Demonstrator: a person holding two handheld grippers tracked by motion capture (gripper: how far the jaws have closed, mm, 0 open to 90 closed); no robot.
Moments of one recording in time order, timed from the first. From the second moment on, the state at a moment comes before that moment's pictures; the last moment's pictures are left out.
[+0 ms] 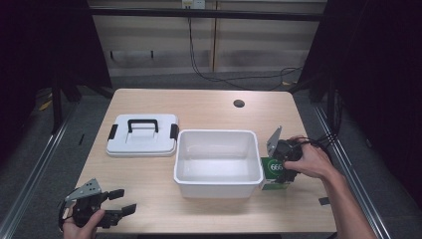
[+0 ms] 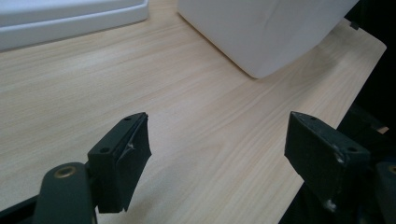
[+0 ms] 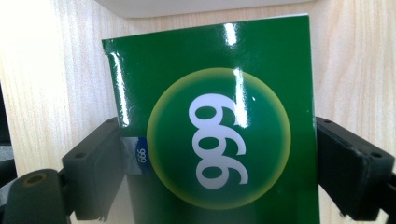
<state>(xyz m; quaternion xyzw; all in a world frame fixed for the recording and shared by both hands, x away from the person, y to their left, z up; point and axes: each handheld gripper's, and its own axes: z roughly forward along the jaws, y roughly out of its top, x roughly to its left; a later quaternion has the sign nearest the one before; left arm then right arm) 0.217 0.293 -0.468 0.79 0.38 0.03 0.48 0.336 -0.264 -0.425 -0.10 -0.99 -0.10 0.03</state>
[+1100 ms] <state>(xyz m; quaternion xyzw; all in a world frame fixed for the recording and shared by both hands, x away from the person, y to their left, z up) 0.218 0.294 -0.468 0.79 0.38 0.03 0.48 0.334 -0.264 -0.414 -0.12 -0.99 -0.06 0.04</state>
